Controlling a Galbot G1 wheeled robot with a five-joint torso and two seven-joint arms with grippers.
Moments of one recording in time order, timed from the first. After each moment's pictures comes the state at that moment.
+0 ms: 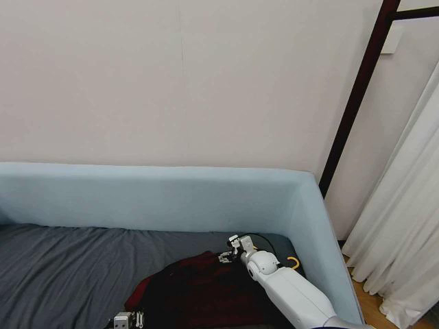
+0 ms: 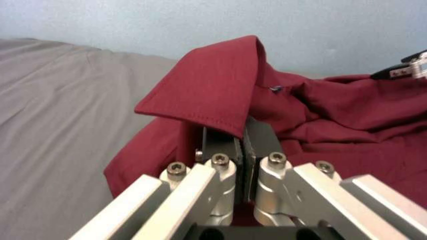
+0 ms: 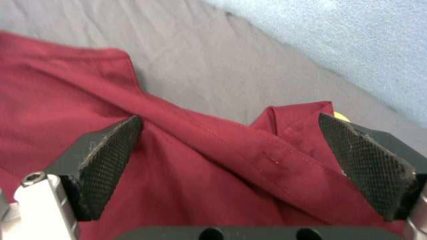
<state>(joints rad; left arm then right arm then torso) 1.58 -1.30 -0.52 -1.64 -0.34 -0.21 0.01 -0.41 1.40 -0.35 0.79 0.43 -0.35 -0.06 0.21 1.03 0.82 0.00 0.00</state>
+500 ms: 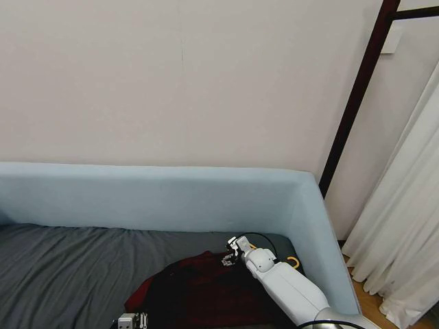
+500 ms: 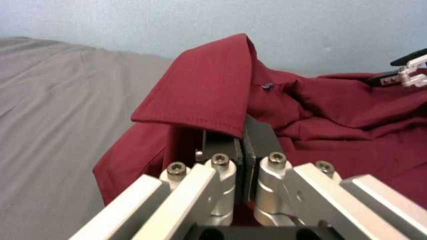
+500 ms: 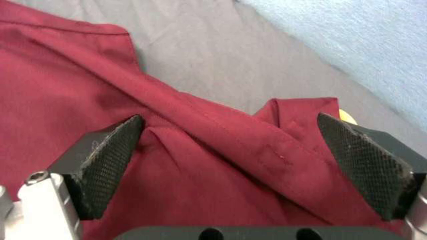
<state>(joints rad) 1.56 -1.31 -0.50 -1.63 -0.33 -0.21 0.00 -0.40 1.41 -0.35 0.73 0.32 -0.36 -0.13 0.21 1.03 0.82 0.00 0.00</state>
